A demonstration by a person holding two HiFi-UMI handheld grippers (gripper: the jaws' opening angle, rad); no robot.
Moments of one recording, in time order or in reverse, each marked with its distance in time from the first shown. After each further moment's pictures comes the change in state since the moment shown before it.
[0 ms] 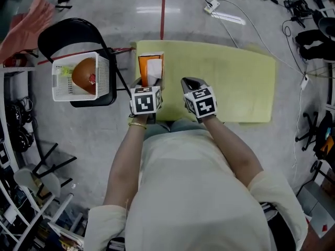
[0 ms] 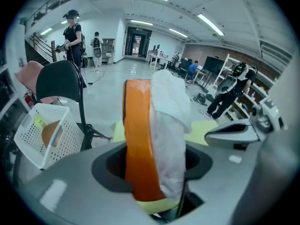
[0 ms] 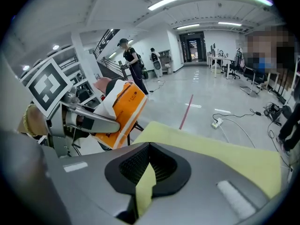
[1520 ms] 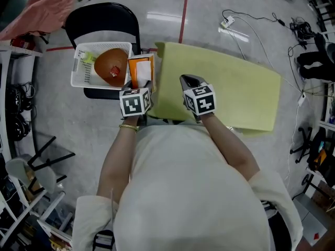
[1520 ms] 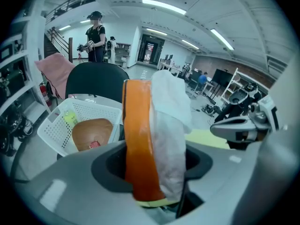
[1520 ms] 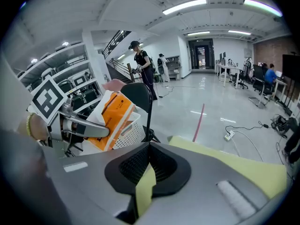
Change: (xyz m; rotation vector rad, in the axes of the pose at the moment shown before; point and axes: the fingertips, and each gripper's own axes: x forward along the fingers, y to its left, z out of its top) left arm -0.105 0.187 -0.021 -0.121 -0.082 0.038; right arm 0.043 0.158 0.083 -0.082 -0.054 0.018
